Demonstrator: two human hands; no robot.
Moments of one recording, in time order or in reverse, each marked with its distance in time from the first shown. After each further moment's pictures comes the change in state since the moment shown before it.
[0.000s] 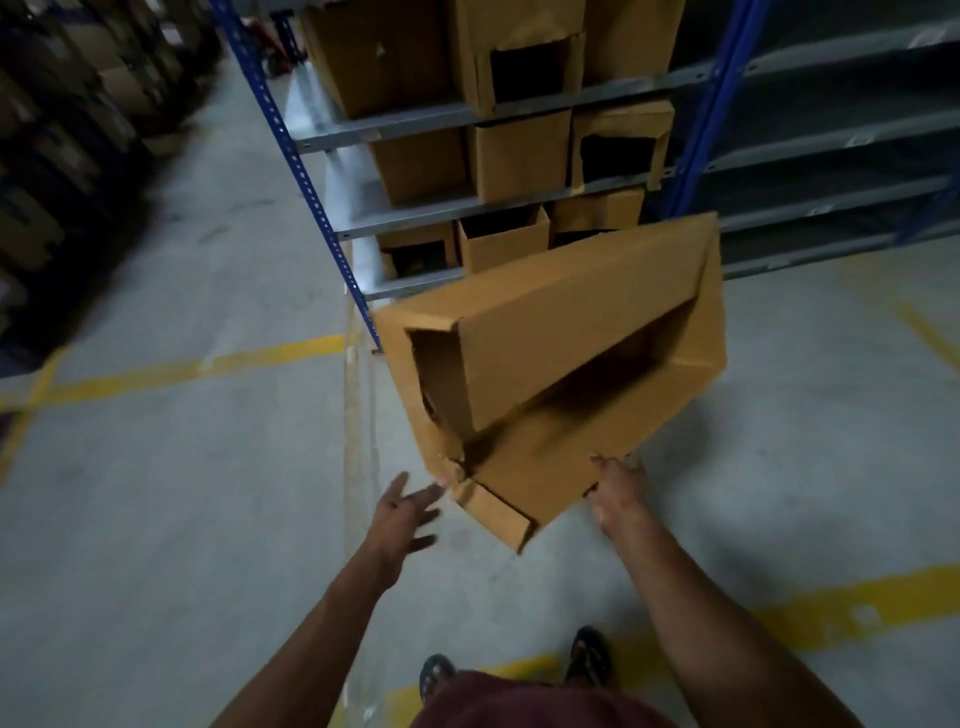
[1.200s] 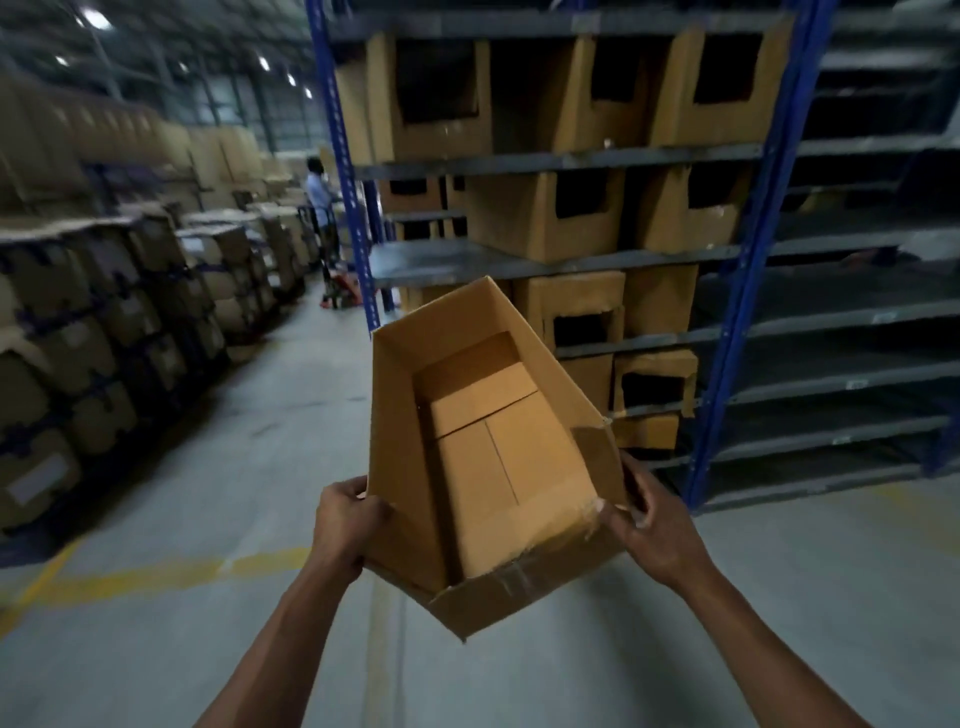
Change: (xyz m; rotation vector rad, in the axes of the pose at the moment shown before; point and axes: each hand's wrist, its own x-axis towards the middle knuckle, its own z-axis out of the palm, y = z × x) left_hand -0.018 0.287 -0.161 0.166 0.320 0.603; right_hand -0.145 -0.161 0.187 -0.822 -0.343 -1.128
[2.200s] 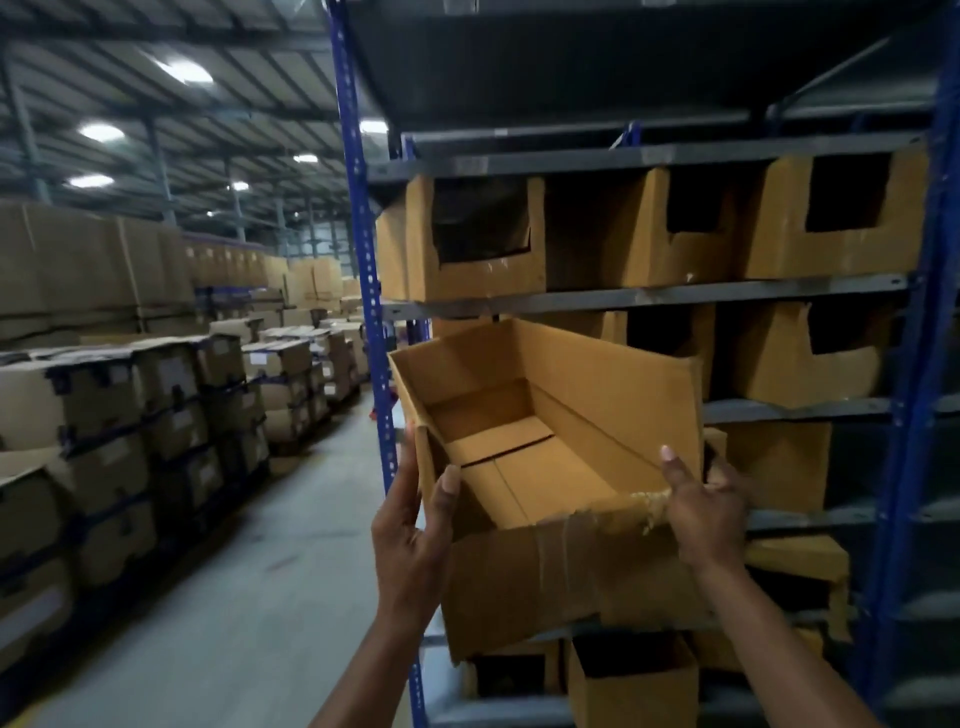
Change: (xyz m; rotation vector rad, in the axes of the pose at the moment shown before) left_hand 0.244 0.192 0.128 -0.389 0.149 0.836; right_hand 0.424 -0.059 0.010 0.502 0.578 -0.068
